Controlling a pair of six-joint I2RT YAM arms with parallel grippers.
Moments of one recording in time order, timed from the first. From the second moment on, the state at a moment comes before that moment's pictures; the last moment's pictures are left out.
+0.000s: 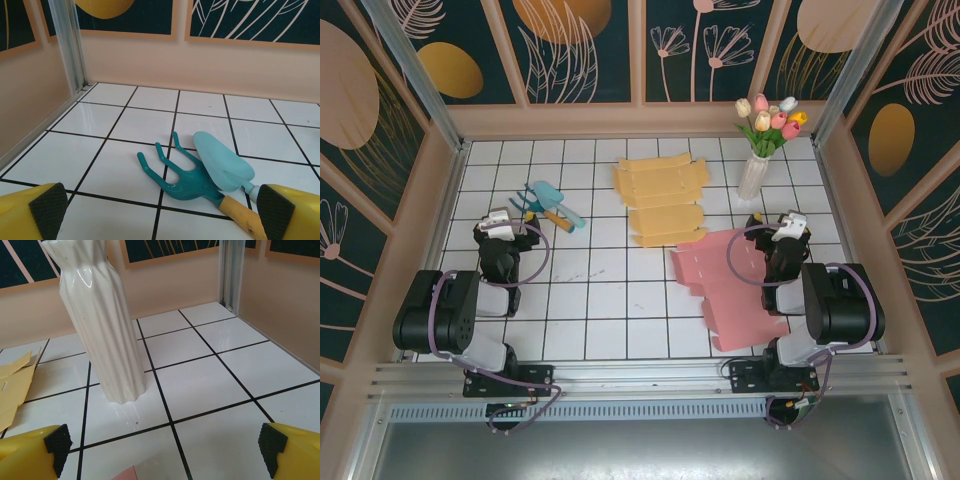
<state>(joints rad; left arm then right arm) -0.02 1.53 0.23 1.18 -0.16 -0.08 0.00 1.53 0.20 1.18 0.16 0.15</state>
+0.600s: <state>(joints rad) -0.02 1.53 0.23 1.18 -0.16 -0.08 0.00 1.53 0.20 1.18 0.16 0.15</state>
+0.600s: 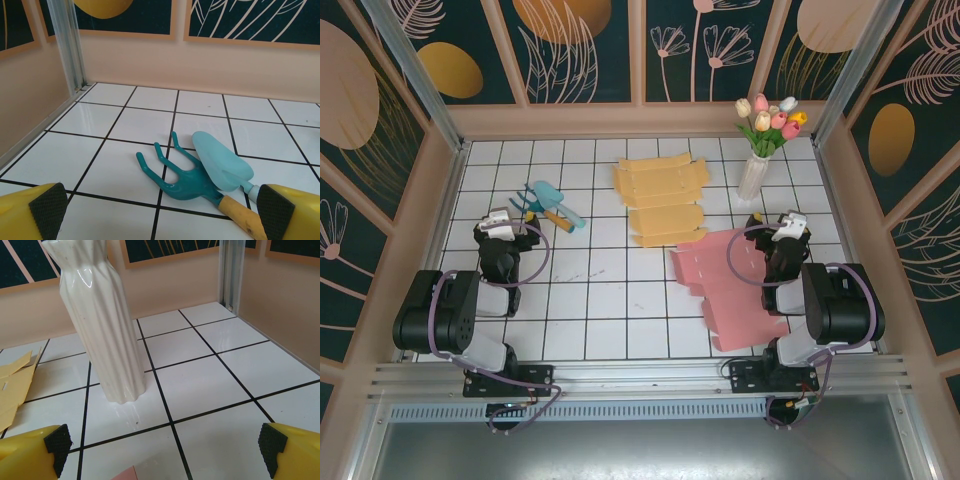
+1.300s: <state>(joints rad) -0.07 1.05 0.47 0.59 -0.29 -0.40 0.07 1.18 0.45 0.63 0.21 0.27</state>
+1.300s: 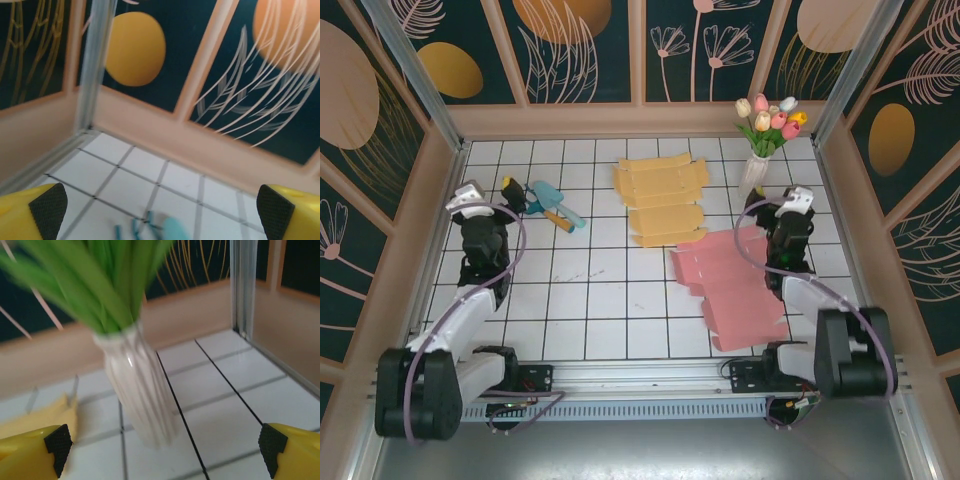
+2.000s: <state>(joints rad) -0.43 1.96 1.25 0.25 -0.22 -0.62 0.44 1.47 0.89 0.26 0.23 0.38</state>
